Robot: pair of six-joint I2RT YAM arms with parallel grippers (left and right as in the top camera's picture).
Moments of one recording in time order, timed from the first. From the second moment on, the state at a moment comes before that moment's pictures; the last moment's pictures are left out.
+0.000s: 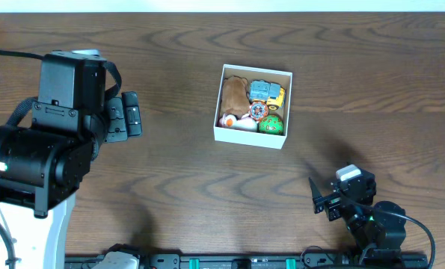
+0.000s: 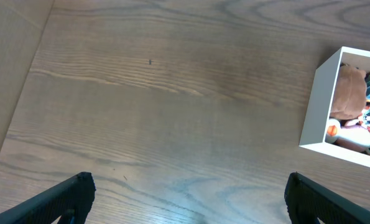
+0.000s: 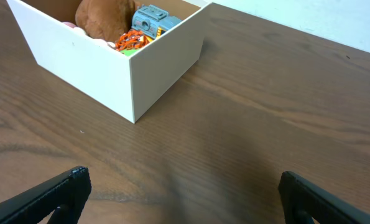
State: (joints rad) left arm -0.24 1.30 1.90 -1.55 -0.33 -0.25; right arm 0.01 0.01 0.16 -0.56 -0.28 -0.23
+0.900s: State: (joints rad) left arm -0.10 0.87 1.55 -1.17 -0.33 -0.25; right arm 0.01 0.01 0.16 -0.56 -0.28 -0.23
